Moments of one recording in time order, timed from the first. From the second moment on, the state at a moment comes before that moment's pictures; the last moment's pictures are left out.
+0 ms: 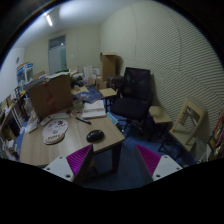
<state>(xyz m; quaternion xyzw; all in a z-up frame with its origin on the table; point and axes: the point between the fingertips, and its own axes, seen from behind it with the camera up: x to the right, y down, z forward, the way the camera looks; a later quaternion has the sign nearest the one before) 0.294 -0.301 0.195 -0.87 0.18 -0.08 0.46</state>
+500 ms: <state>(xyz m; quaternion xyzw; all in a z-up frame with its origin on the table) 0.246 -0.182 0.039 -0.91 0.04 0.05 0.42</state>
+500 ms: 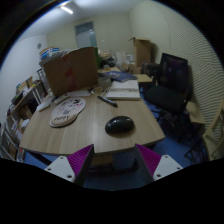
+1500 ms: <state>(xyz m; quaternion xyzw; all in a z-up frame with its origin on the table) 0.236 0.009 -0.017 -0.89 0.04 0.01 0.45</state>
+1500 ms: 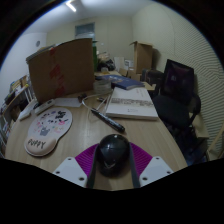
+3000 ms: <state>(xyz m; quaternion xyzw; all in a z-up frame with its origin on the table) 0.003 -0.032 0.106 -0.91 -0.04 0.05 0.40</state>
